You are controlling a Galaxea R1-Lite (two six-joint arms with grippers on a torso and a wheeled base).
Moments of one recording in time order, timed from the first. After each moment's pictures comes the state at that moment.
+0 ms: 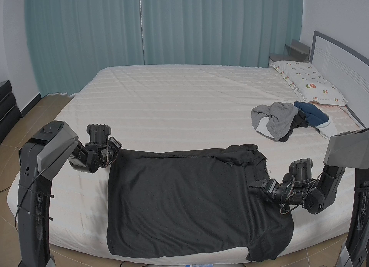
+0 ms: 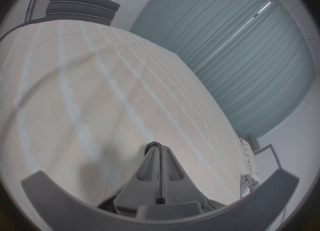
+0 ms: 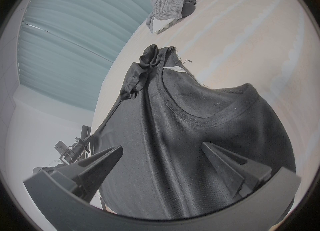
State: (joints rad) left arm -0.07 2.55 -1.43 -0.58 0.11 -0.92; right arm 0.19 2.30 -0.54 -1.08 0.27 0.83
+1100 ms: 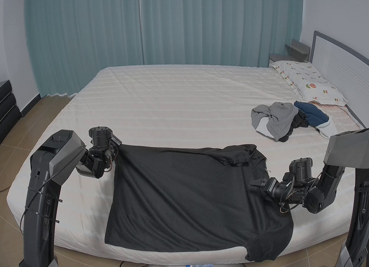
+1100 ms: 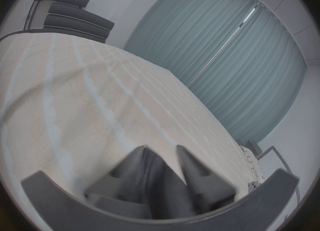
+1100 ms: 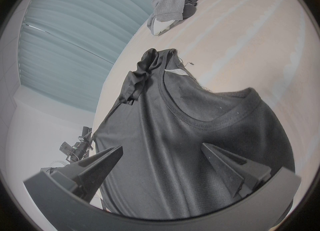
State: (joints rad) left arm -0.06 2.68 -1.53 -0.79 0.22 -0.83; right arm 0.19 2.30 -0.55 -1.08 0.27 0.83
